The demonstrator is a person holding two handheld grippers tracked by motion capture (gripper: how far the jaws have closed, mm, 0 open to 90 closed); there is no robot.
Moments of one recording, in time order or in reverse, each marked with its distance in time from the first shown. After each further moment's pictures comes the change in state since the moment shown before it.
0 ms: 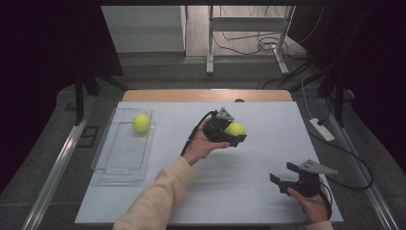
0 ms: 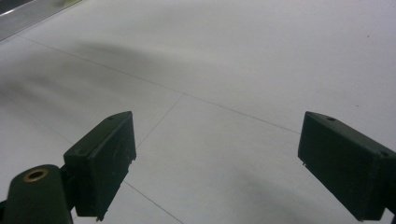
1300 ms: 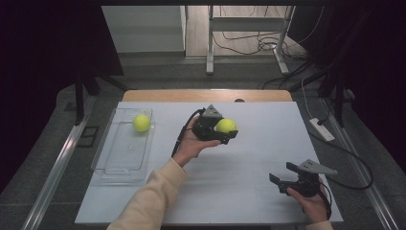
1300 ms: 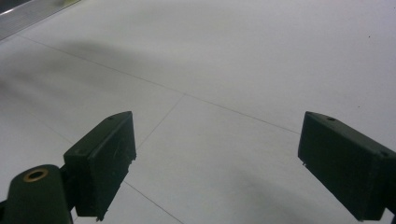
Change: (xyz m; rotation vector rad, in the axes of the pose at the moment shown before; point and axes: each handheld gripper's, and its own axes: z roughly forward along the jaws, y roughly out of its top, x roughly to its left) left arm 0.009 -0.008 -0.032 -0.073 0.032 -0.024; right arm 0.001 0.000 0.001 0.001 -0.002 -0.002
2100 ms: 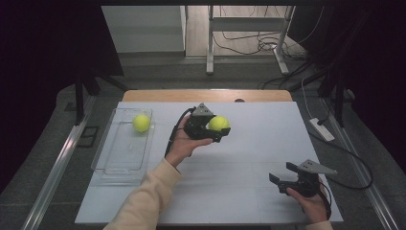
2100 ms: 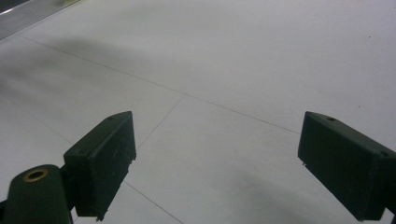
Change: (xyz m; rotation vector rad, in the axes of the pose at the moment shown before) left arm 0.011 -0.006 -0.020 -0.026 0.028 -0.015; right arm 0.000 0.000 0.000 0.001 -0.002 0.001
